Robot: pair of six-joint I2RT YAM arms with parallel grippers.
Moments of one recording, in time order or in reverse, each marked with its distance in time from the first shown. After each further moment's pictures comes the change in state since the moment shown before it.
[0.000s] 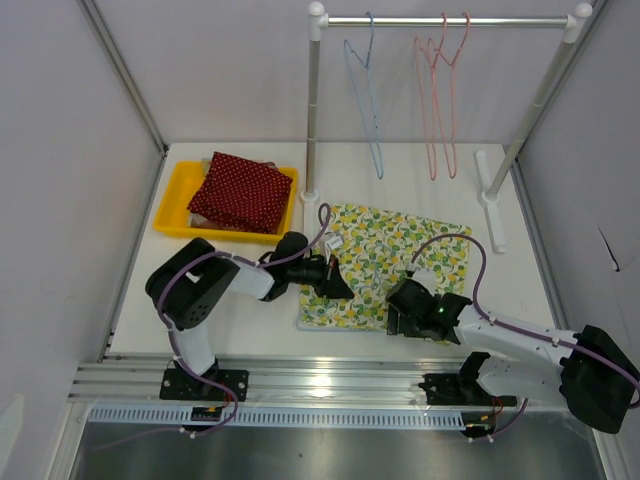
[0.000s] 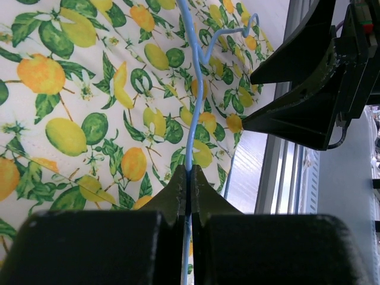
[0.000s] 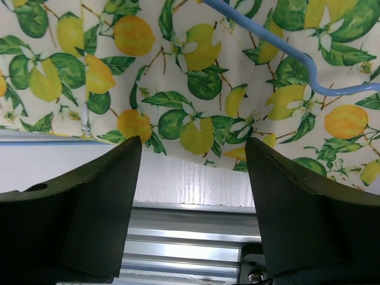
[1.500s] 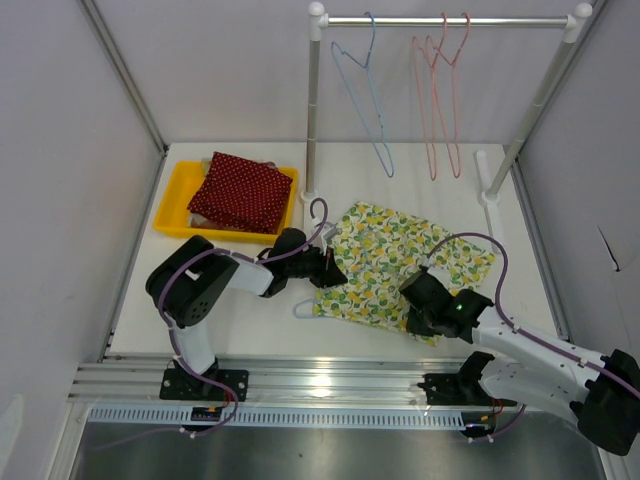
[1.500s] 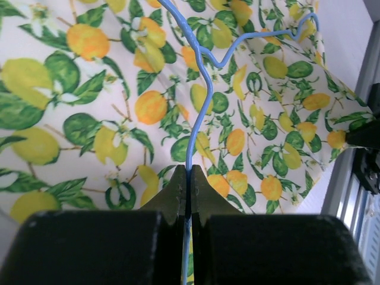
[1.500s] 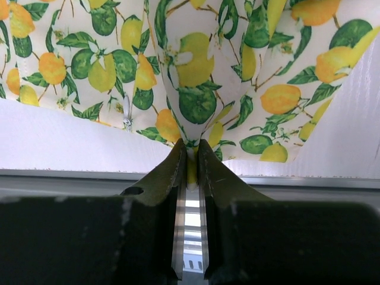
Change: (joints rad) left arm 0.035 0.021 0.024 -0.027 -0.225 0.046; right arm -0.072 -0.132 0.055 -0.159 -0.079 0.047
